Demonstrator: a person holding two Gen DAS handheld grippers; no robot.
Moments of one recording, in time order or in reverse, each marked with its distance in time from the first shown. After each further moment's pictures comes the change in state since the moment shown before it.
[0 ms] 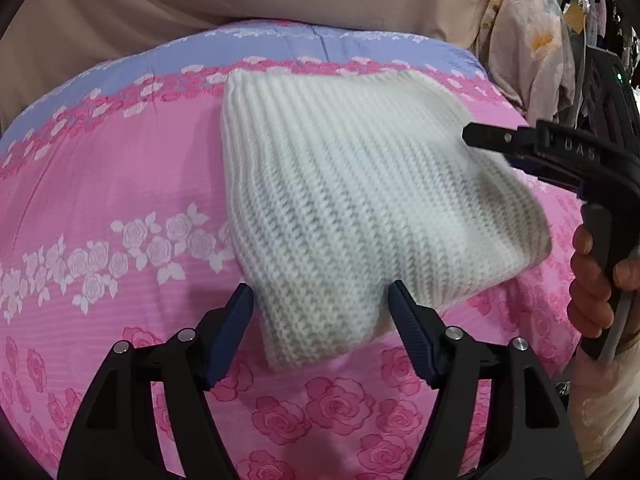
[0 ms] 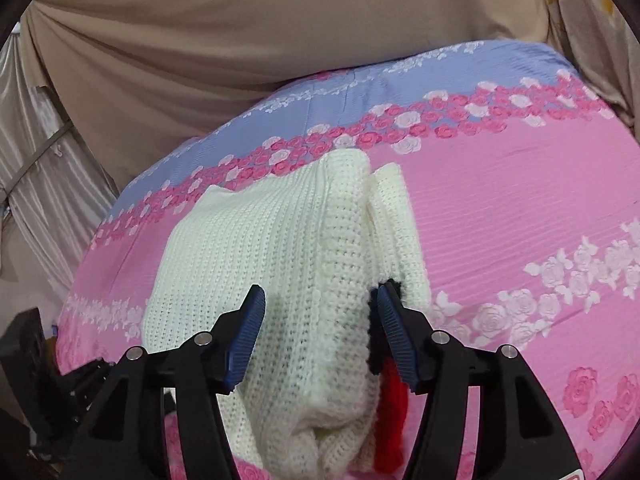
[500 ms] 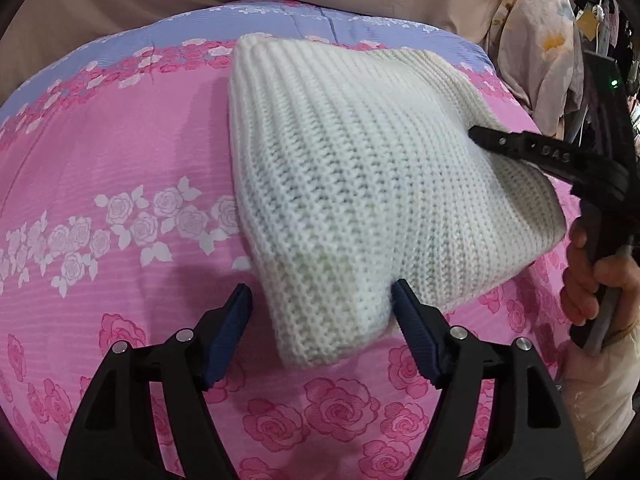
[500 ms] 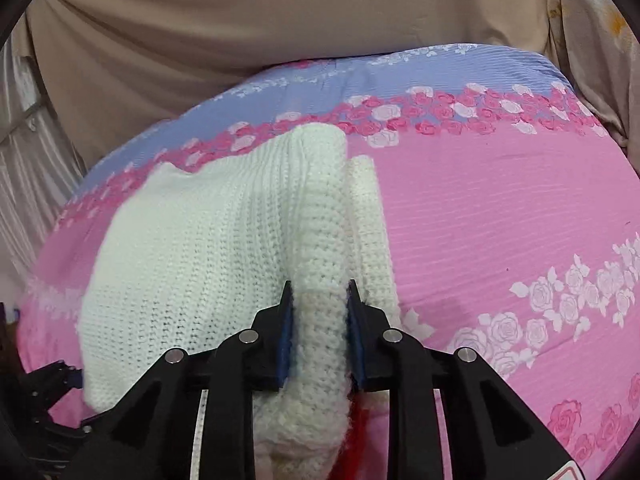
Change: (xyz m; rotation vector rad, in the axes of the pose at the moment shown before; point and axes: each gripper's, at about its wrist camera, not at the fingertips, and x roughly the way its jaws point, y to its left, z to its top) left arm 0.010 0.006 -0.001 -0.032 0.029 -0.037; right arm -0.009 0.002 0.000 -0.076 -0.064 -0.154
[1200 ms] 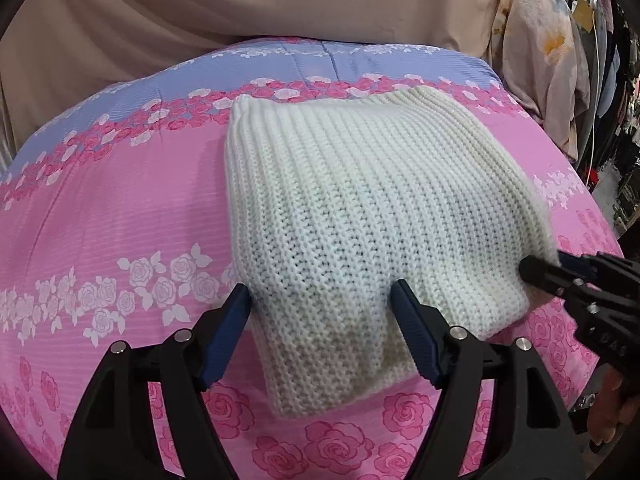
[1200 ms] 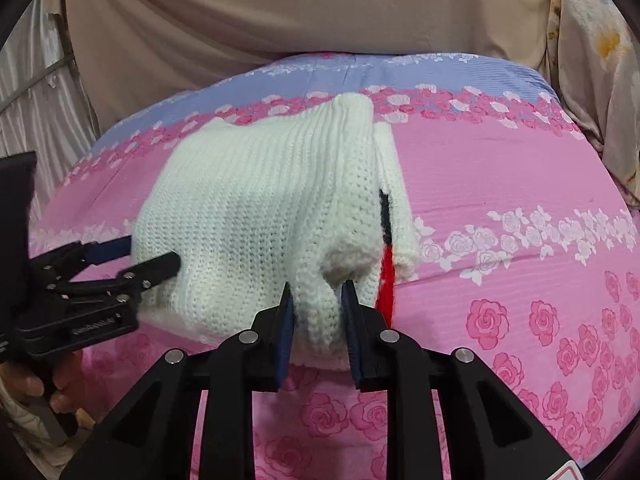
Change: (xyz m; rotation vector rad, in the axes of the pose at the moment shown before) left arm -0.007 -0.019 0.027 0.057 -0.102 0.110; right arm -0.023 0.021 -0.077 -0.111 0.122 -0.064
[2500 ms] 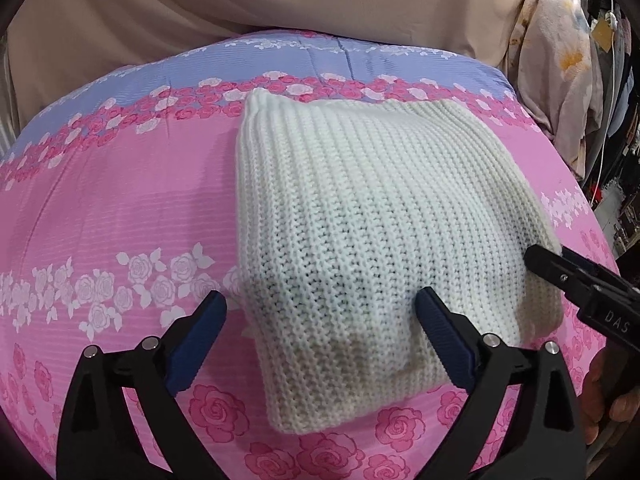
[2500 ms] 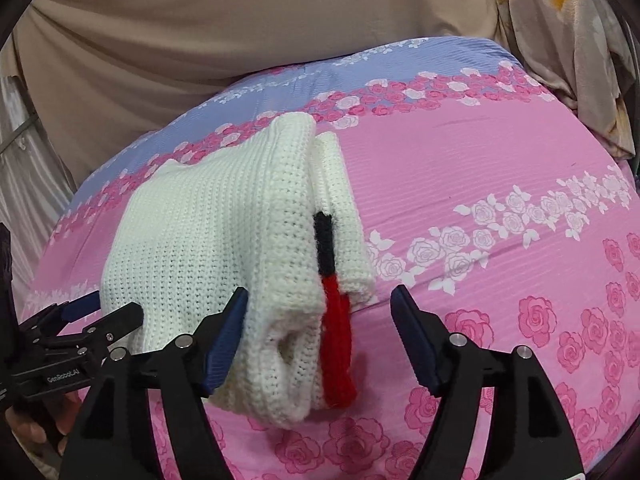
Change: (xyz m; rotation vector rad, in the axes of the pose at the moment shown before) left arm 0.004 0.005 0.011 -0.081 0.028 -0.003; right arm -0.003 -0.035 0.020 0.207 -0.085 0.031
